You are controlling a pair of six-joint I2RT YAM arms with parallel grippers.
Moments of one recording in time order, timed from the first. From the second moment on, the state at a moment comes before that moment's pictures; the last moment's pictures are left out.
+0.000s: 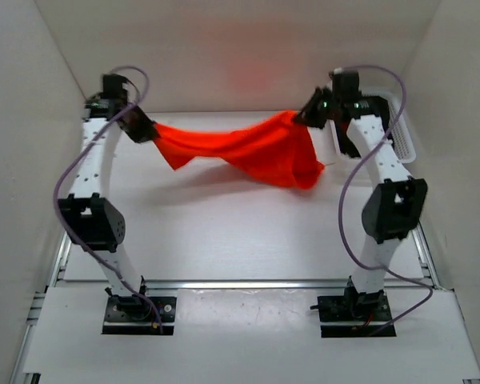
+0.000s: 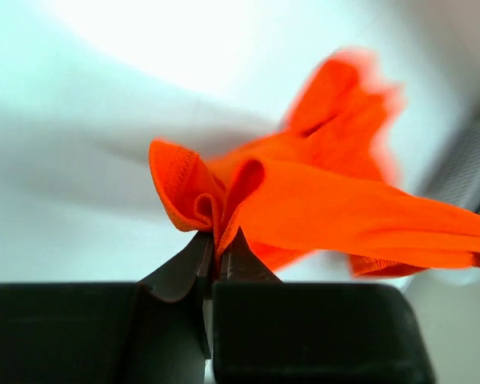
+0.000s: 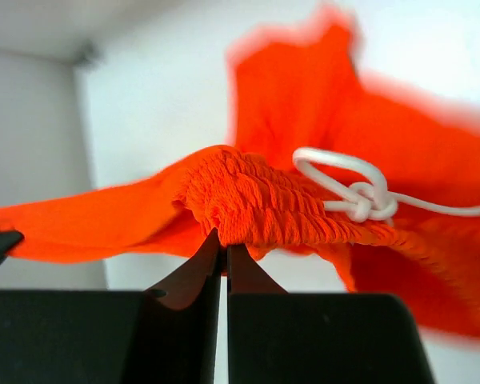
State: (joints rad) left arm -0.01 1.81 1.90 -1.05 0.13 -0.68; right arm 0.19 1.86 1.79 -0.62 -0.37 0.68
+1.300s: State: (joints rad) left arm 0.24 1.54 1.45 -0.97 0.22 -0.67; right arm 0.22 2.06 1.83 -0.84 -0.73 0.40
